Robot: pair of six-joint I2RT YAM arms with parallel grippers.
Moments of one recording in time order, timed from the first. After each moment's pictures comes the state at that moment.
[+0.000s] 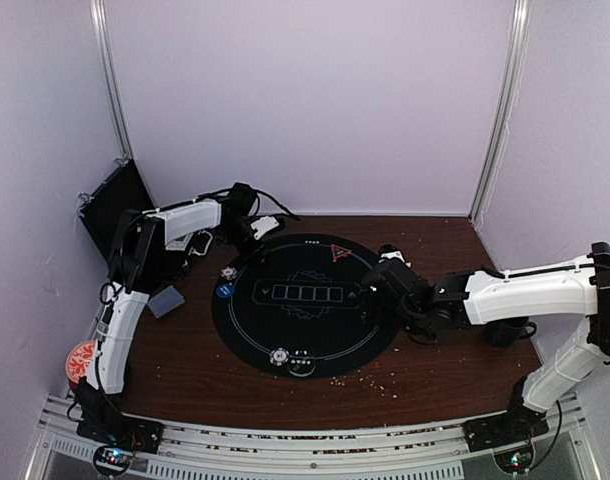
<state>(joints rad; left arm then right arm) -0.43 2.49 2.14 -0.73 0.13 0.57 1.00 1.49 0.91 -0.32 0.70 0.60</state>
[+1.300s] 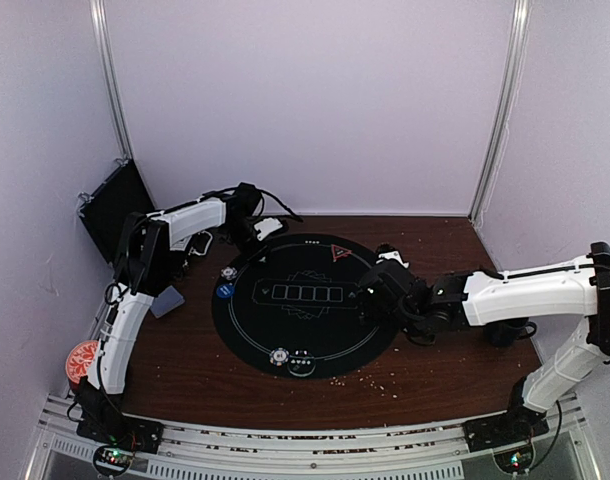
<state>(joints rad) -0.45 2.55 2.23 -0.83 0.13 0.55 1.02 1.50 0.92 -0.33 0.73 0.60</state>
